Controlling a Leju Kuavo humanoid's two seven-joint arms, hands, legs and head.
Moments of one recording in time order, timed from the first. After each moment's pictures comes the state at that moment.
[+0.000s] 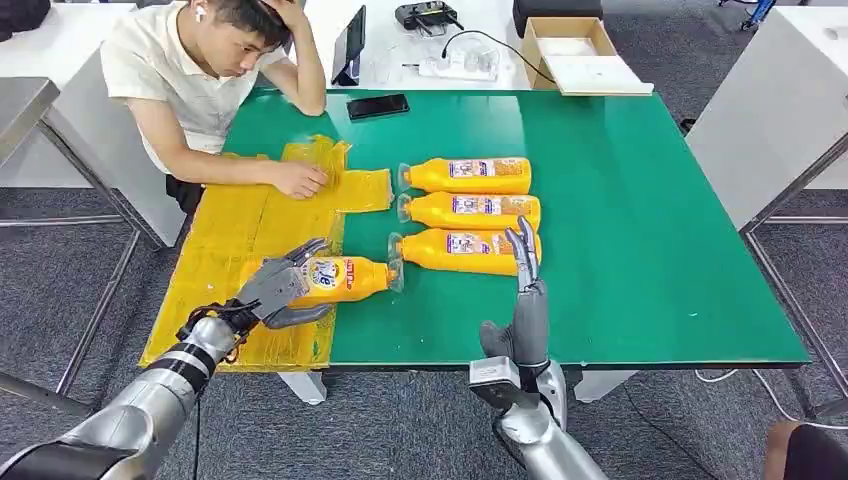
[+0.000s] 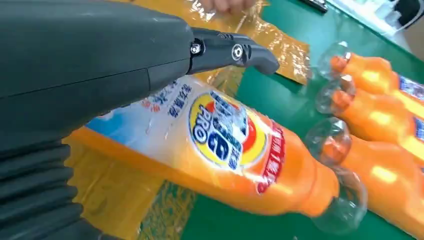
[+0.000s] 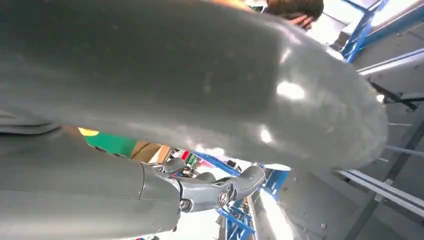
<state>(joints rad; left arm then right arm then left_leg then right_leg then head) -0.65 -0.01 -0.17 -0.48 -0.66 -0.12 -0.50 -0.18 0.02 0.43 -1.29 0.22 -0.62 -0.67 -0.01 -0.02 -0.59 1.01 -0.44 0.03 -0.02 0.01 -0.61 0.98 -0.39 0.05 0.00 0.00</state>
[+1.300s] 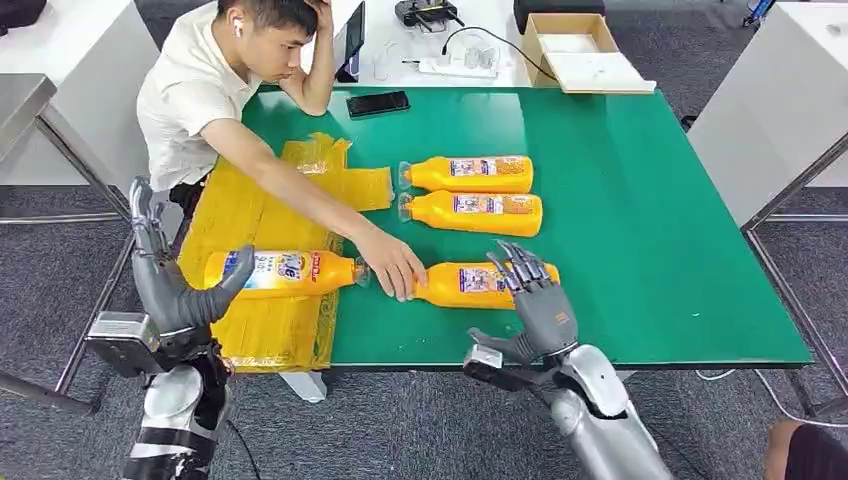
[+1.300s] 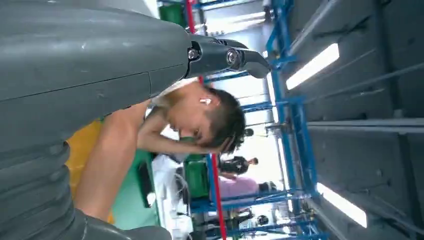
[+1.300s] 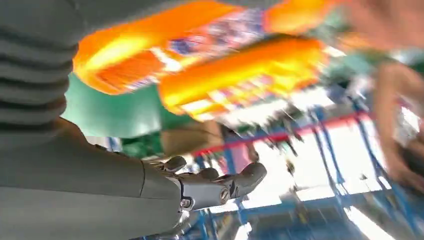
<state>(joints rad) -0.16 -0.17 -0.02 -1.54 -0.13 0.29 -0.62 -0.25 -0.13 0.24 -1.09 0.97 -0.37 -0.31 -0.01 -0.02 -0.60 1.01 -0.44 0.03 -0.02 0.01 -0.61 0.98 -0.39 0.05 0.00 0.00</state>
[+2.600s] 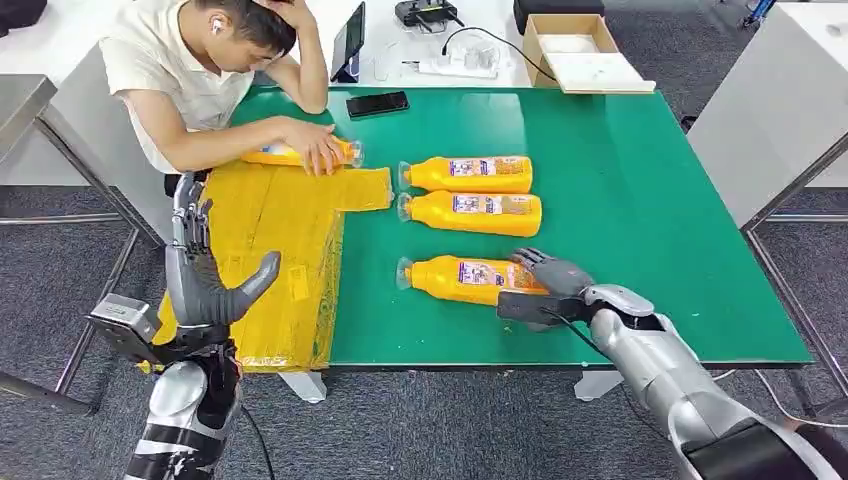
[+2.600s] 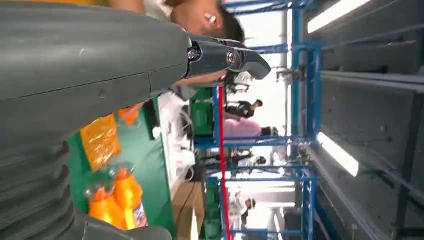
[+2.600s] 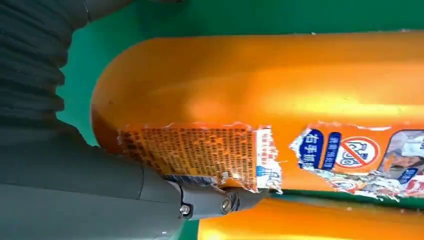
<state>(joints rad) -0.18 -0.15 -0.07 -1.50 0.02 0.09 -0.53 -0.67 -0.27 0.53 -0.61 0.75 0.28 -0.24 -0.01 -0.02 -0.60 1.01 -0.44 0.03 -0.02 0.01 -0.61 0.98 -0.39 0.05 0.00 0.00</state>
